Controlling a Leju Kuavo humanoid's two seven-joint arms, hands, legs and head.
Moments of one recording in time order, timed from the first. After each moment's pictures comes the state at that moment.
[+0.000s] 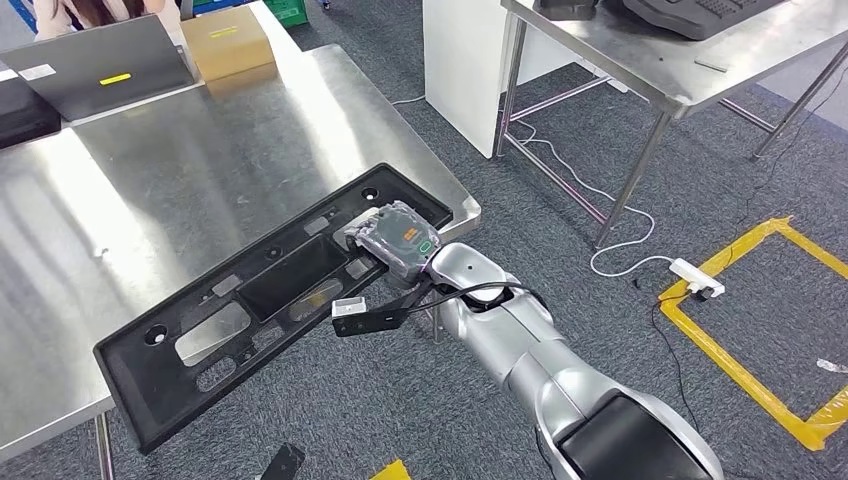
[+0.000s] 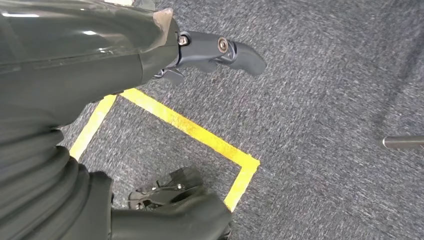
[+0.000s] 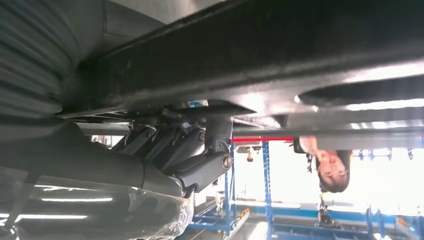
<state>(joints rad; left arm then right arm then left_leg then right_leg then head) -0.18 -0.13 0.26 -0.20 -0.62 0.14 -0.48 -0.92 0.28 0.69 -0.49 1.11 -0.31 -0.45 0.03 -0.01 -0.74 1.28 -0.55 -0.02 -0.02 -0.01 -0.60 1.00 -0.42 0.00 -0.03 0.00</state>
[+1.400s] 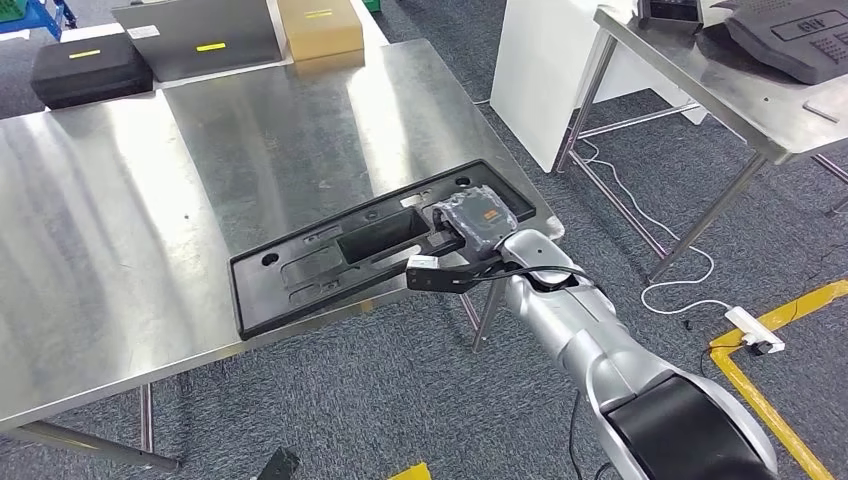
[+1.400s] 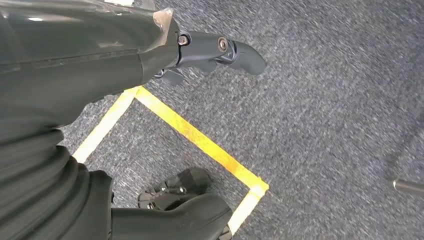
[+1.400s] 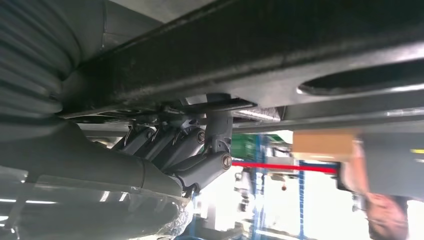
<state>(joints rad) -0.17 -0.13 0.28 -0.20 -0.67 0.12 -0.52 -0.98 0.12 0.62 -0.38 1.07 -0.31 -0.36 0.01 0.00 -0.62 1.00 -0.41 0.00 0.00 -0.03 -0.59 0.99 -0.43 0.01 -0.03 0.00</state>
